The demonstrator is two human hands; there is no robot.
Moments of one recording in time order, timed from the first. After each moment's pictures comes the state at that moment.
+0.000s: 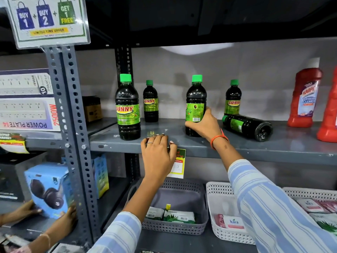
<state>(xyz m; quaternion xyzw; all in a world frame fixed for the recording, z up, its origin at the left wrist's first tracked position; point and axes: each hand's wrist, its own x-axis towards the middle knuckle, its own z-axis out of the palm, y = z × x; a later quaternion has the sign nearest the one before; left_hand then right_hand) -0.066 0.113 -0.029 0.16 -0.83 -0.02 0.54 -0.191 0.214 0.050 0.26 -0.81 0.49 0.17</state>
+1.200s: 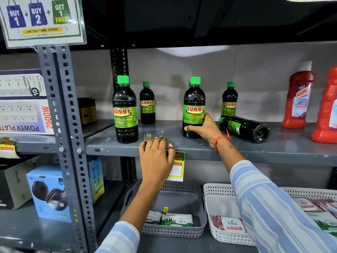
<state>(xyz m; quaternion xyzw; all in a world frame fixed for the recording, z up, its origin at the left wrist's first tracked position) -0.066 0.109 -0.033 0.15 -0.83 -0.01 0.54 -0.196 0.222 0.047 0.27 -0.77 0.58 0.05</state>
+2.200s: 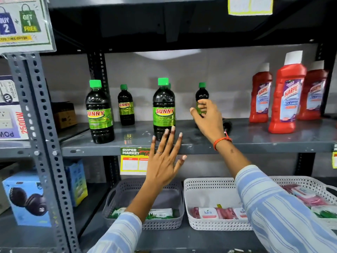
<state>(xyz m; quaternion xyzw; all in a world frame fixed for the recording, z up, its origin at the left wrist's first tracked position) -0.096 0.175 -0.054 0.00 -0.86 0.14 0.49 -0.170 0.316 0.062 0.27 -0.73 0.55 0.31</state>
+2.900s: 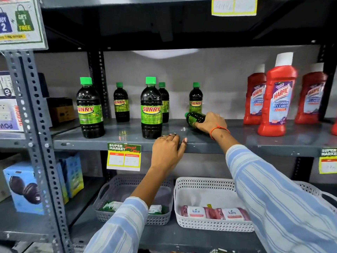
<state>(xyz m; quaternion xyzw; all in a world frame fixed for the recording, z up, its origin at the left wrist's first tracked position) -0.128 0.234 -0.020 0.03 -0.86 0.05 0.50 -0.232 0.362 0.066 0.18 -0.92 0.29 0.20</state>
